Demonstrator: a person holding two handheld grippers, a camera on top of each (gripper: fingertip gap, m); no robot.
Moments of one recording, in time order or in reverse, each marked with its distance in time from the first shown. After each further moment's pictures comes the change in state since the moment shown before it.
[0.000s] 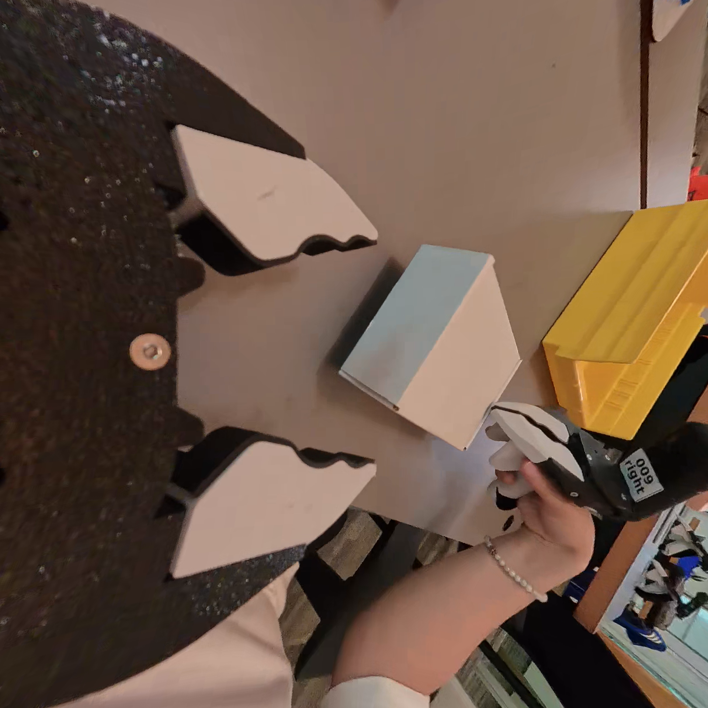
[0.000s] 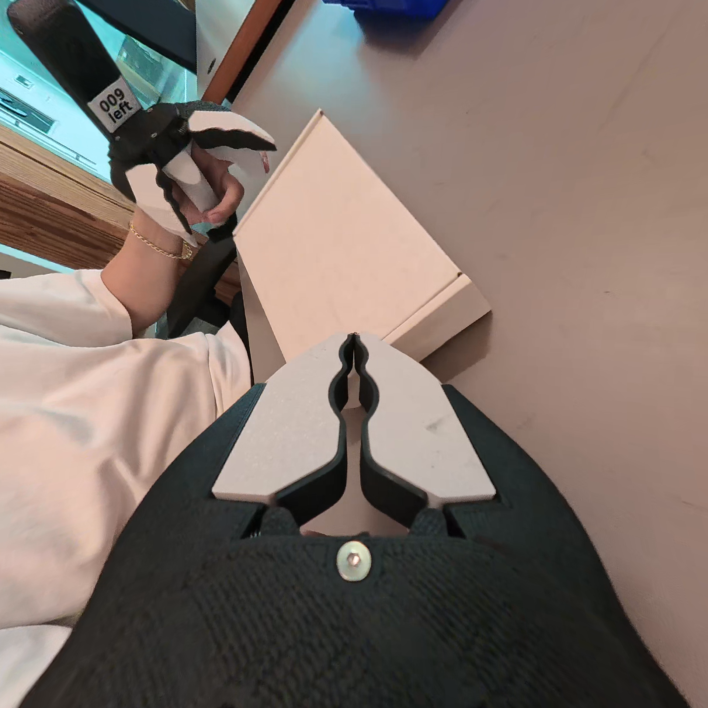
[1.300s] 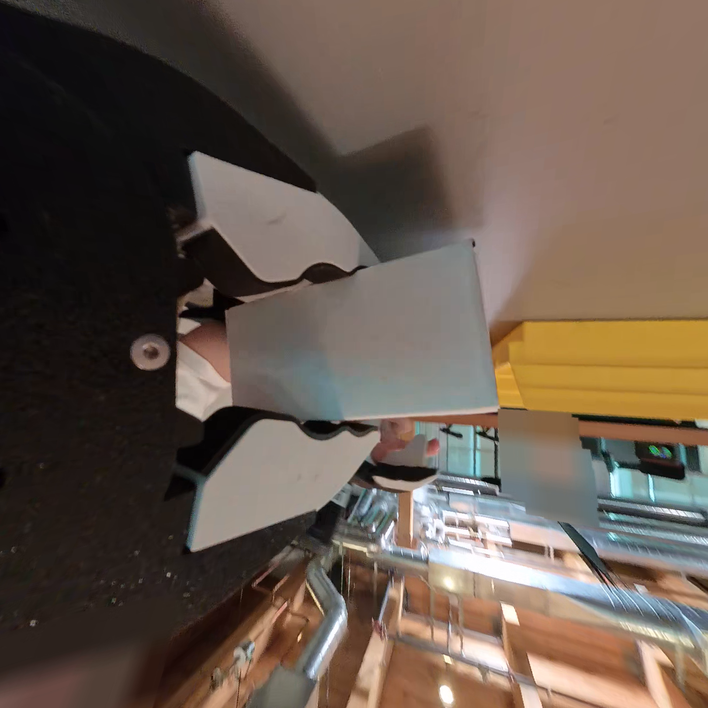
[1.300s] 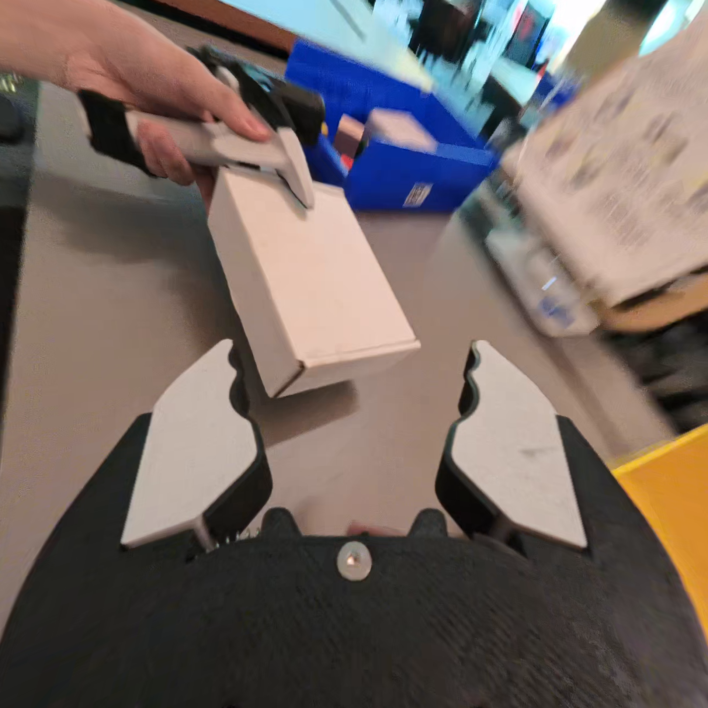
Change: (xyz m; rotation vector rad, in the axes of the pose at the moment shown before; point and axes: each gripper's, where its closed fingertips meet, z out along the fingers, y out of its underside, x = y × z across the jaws) left arm -0.031 -0.040 0.076 -0.022 0.310 -1.156; right arm -0.032 -0.051 -0.038 0.209 0.552 -0.936
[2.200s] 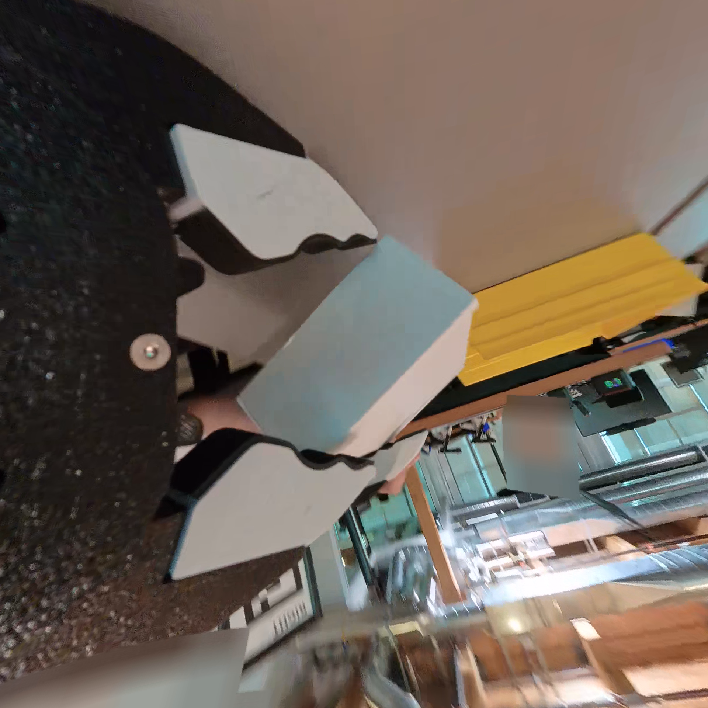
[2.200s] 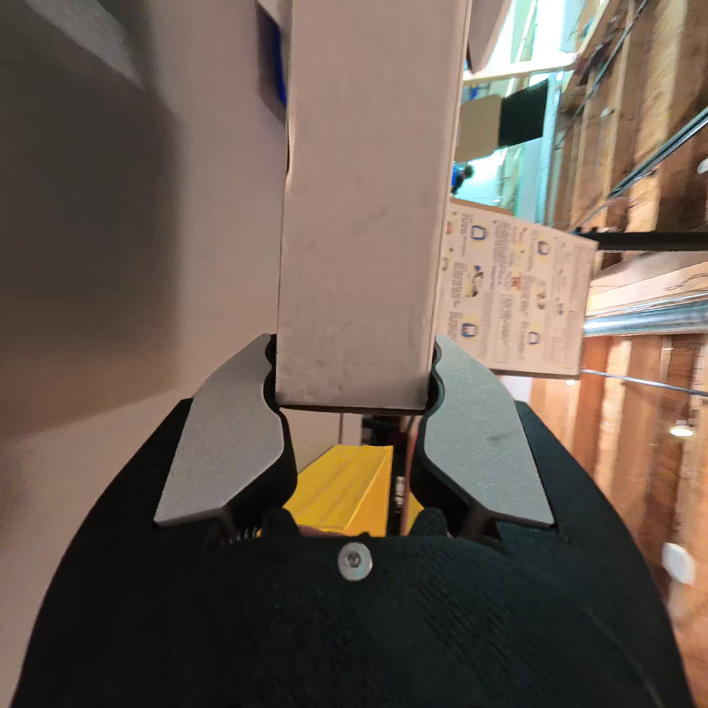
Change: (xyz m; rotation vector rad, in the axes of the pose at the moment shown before) left arm 0.042 -0.019 -0.051 0.112 0.005 0.407; right arm 0.000 -0.024 0.055 -0.332 0.356 -0.873
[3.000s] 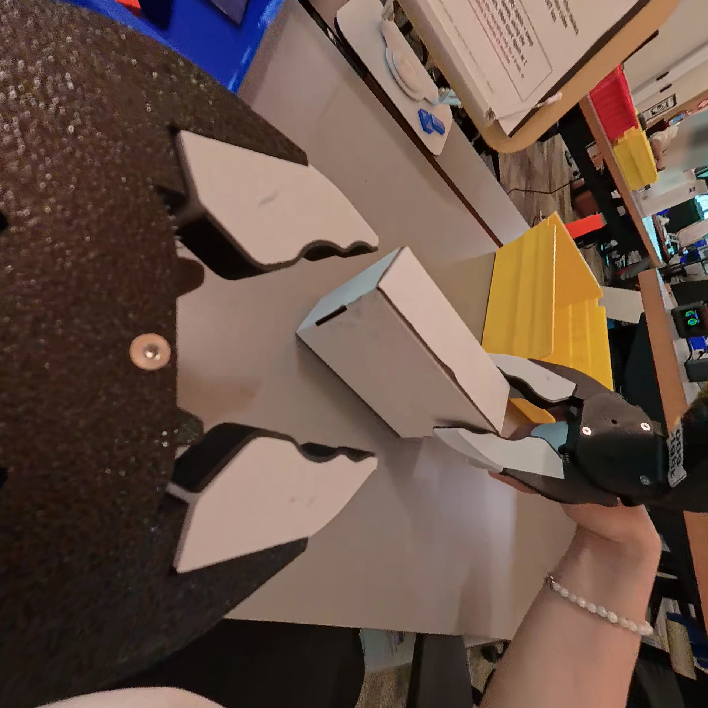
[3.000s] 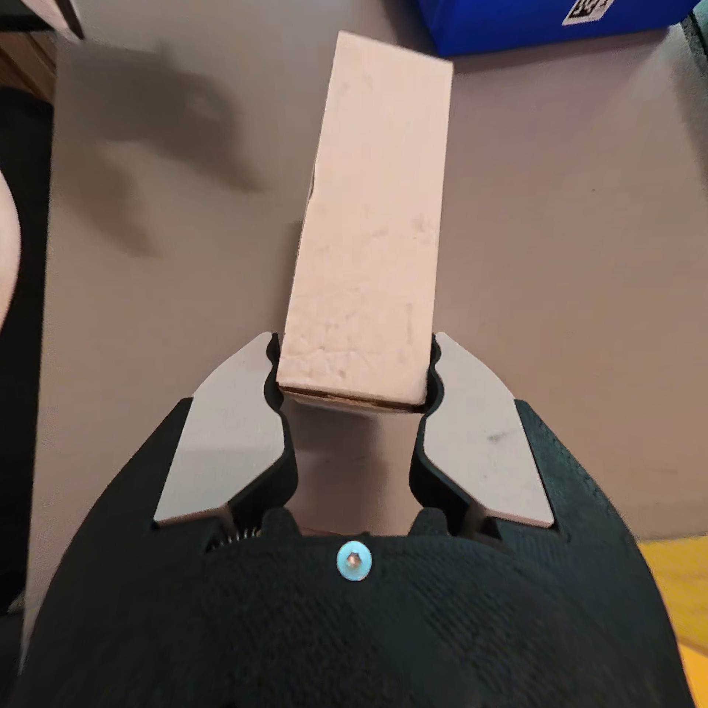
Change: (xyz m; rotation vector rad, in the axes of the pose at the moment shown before) left arm 0.020 0.049 0.016 -0.102 -0.304 1.280; right arm -0.065 0.042 -0.002 0.188 -0.858 0.862
